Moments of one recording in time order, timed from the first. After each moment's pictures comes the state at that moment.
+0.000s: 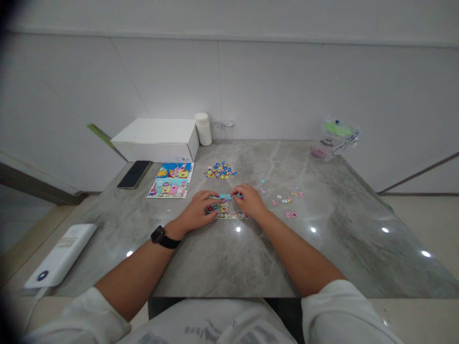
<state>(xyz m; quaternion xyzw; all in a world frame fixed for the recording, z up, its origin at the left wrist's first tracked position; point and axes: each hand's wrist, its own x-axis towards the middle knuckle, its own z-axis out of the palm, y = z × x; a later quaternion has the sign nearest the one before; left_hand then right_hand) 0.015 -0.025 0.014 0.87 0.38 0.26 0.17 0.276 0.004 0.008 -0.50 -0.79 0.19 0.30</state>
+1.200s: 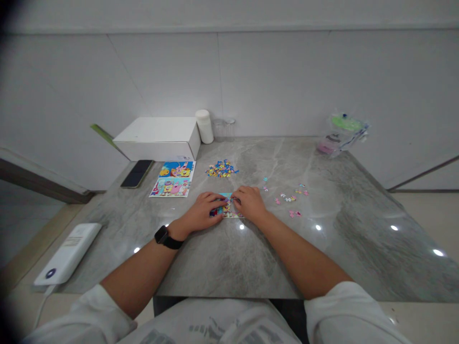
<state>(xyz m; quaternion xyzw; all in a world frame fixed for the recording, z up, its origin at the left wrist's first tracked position) 0.022 -0.028 0.015 0.90 0.37 0.20 0.16 0.267 -0.013 0.008 -0.51 -0.84 0.07 0.18</state>
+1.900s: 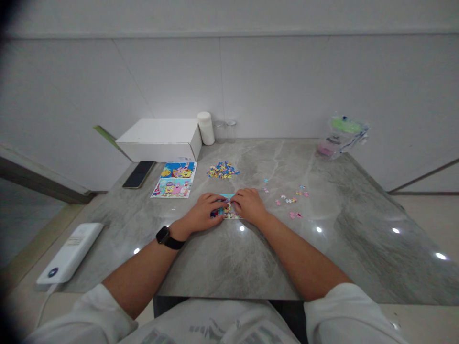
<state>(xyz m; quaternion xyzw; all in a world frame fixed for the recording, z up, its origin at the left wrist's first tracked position) 0.021 -0.029 0.016 0.90 0.36 0.20 0.15 0.266 -0.015 0.009 -0.47 -0.87 0.06 0.15</state>
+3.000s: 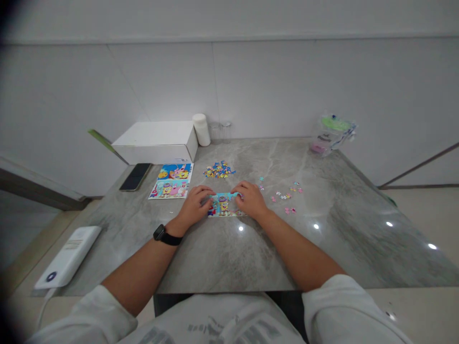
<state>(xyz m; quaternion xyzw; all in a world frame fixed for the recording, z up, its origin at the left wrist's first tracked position) 0.010 -0.014 0.006 0.83 0.43 0.34 0.13 0.279 -0.010 0.005 -0.48 -0.81 0.09 0.33</state>
